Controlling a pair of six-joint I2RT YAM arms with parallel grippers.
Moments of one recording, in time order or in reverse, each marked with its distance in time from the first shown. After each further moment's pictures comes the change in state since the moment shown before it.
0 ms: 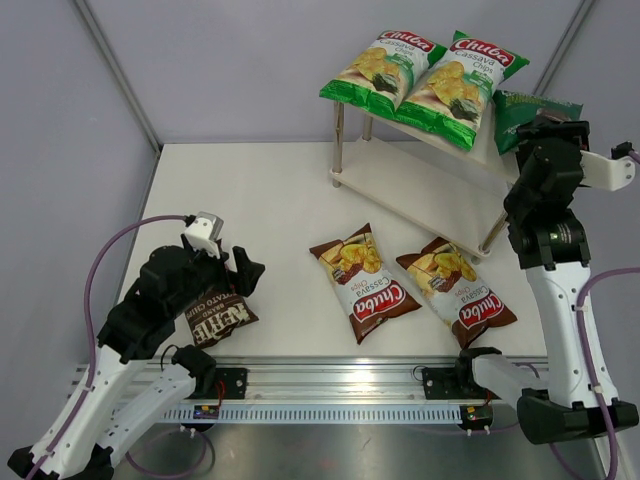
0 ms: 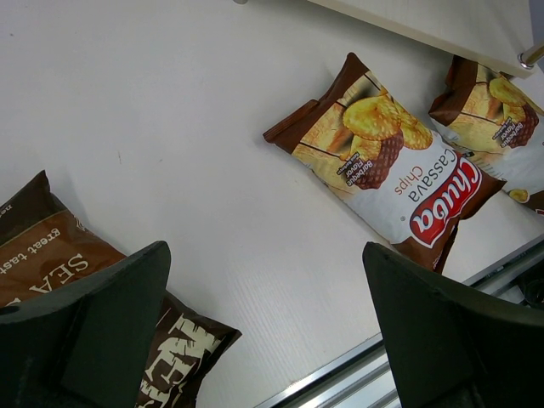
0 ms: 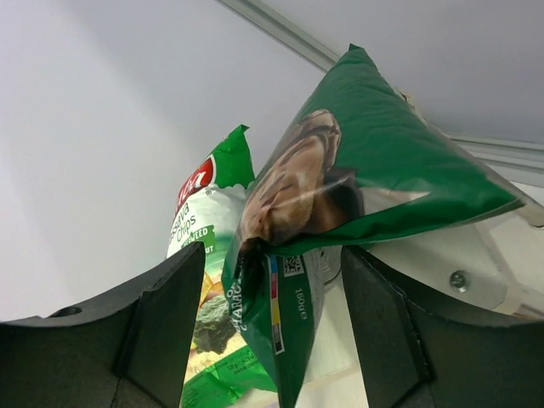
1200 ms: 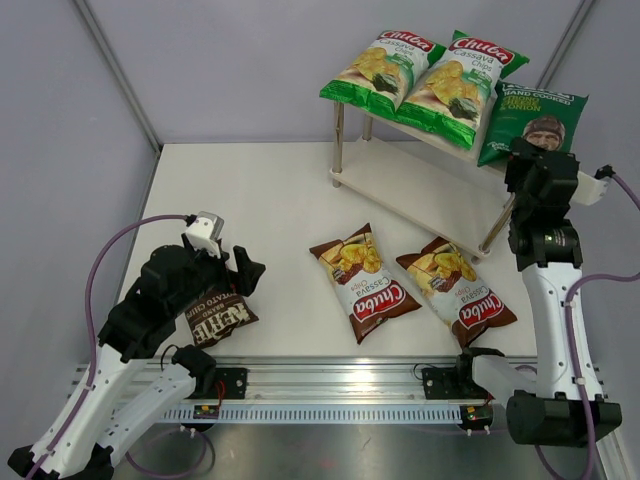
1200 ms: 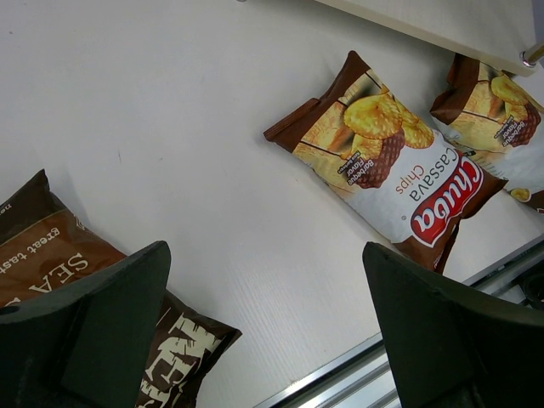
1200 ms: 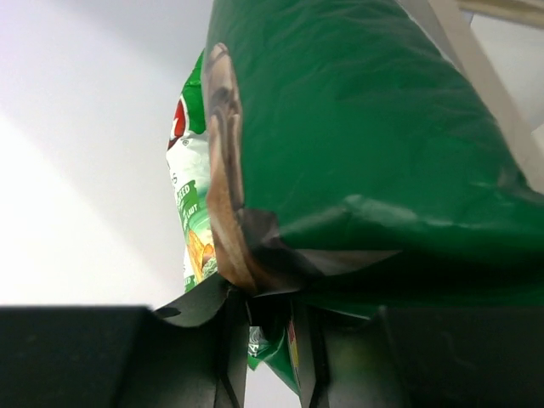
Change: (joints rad) left arm 0.000 0.006 0.000 0.000 0.000 0.000; right arm -0.190 -0.043 -0.178 0.026 -0.440 0.356
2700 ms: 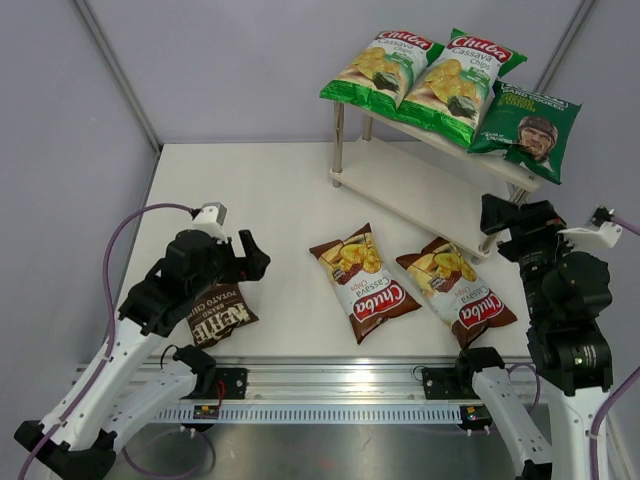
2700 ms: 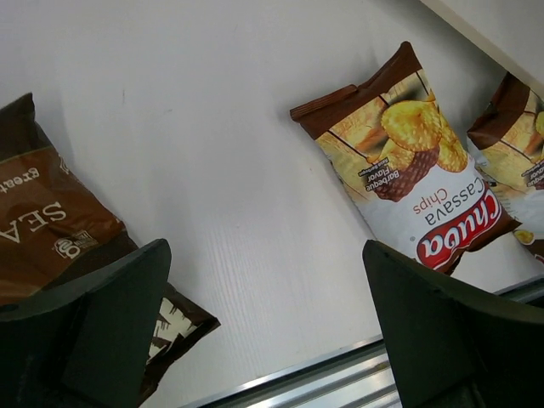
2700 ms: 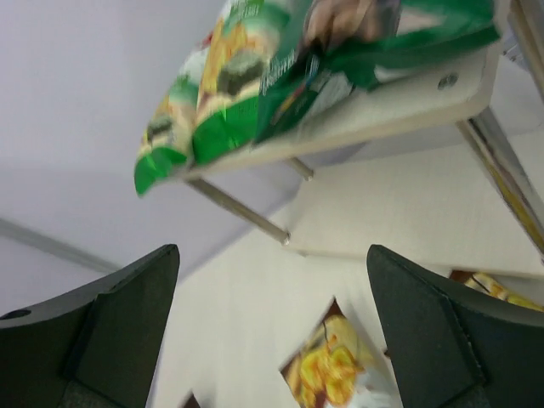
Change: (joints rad) left arm 0.011 0.131 0.003 -0.011 -0.091 -0.185; right arm 0.194 -0.456 -0.082 -0.222 -0.092 -0.570
